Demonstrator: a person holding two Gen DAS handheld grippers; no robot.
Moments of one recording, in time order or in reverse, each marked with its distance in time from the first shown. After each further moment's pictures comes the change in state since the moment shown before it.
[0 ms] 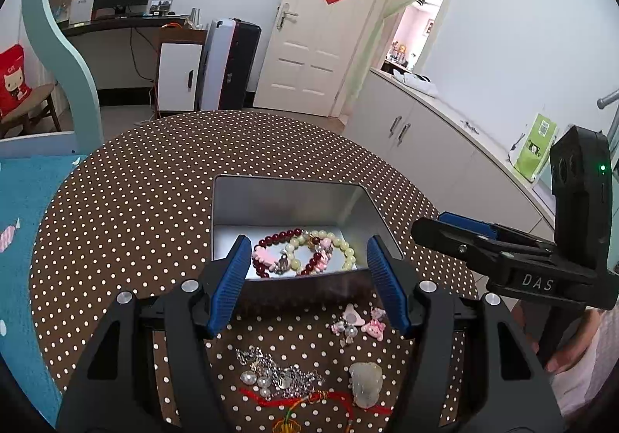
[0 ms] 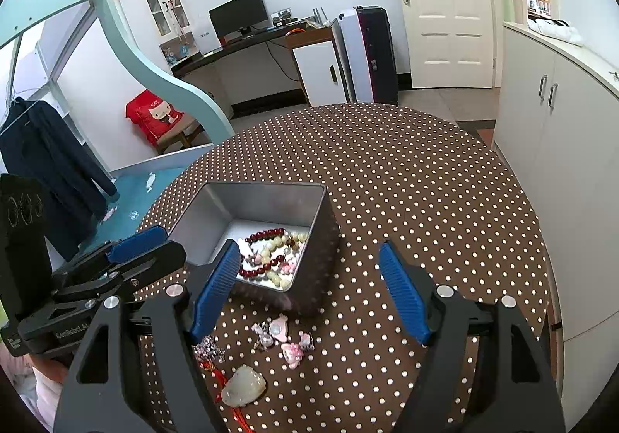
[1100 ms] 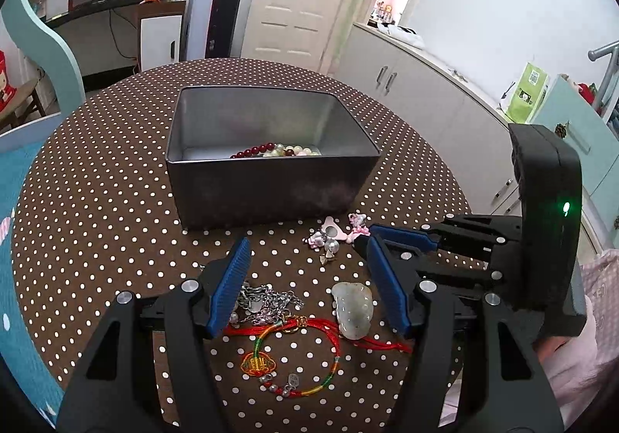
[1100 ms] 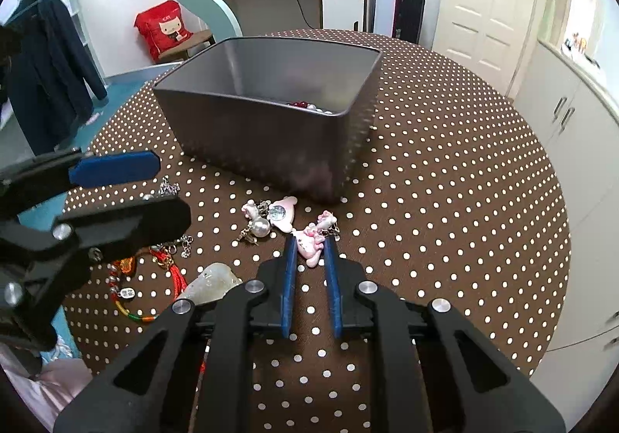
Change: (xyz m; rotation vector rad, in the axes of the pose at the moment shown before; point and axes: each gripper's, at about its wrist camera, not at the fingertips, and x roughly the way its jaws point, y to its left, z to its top) left arm 0.010 -0.013 -0.055 0.063 0.153 -0.025; right arm 0.042 0.020 -0.076 -0.227 0.177 -0.069
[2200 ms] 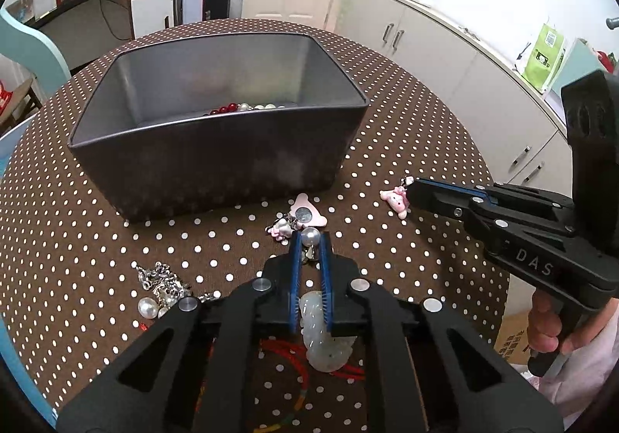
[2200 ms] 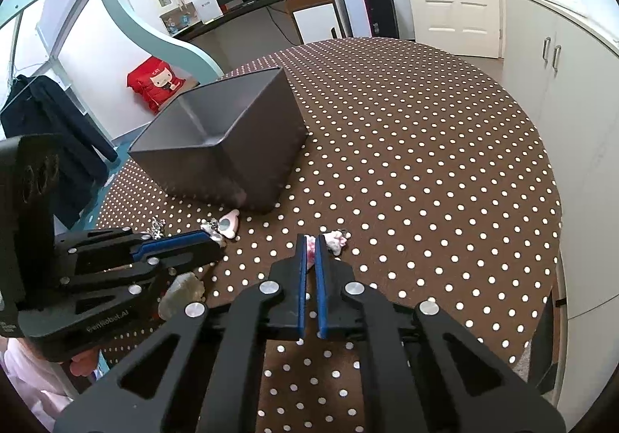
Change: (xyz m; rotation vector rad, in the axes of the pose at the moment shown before) left arm 0.061 -0.031 0.000 0.034 0.143 0.058; right arm -0.030 -0.062 -0.009 0.219 -0.062 0.105
